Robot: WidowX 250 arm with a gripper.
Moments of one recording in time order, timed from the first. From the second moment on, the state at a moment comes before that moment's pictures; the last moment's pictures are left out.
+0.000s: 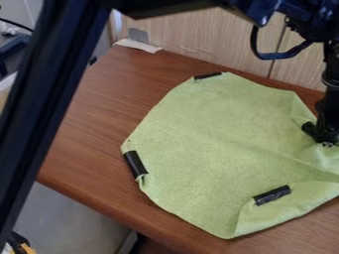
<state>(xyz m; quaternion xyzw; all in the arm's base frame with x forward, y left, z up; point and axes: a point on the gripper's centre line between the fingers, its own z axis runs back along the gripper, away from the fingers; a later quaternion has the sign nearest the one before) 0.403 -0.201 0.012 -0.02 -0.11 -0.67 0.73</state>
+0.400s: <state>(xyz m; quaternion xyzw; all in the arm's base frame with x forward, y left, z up) 0.397 -0.198 0.010 -0.02 -0.11 -0.67 0.73</state>
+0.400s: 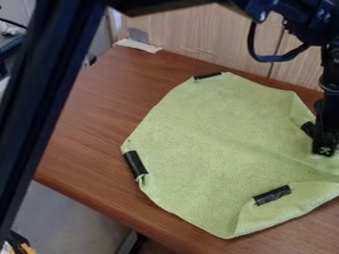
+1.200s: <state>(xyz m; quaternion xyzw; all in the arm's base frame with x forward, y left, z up) 0.389 -0.186 0.064 0.03 -0.13 -0.65 0.74</state>
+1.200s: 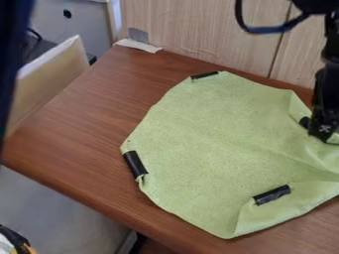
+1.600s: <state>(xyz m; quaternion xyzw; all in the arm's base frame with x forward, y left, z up) 0.353 -0.171 0.106 0.03 -0.15 -0.64 0.76</state>
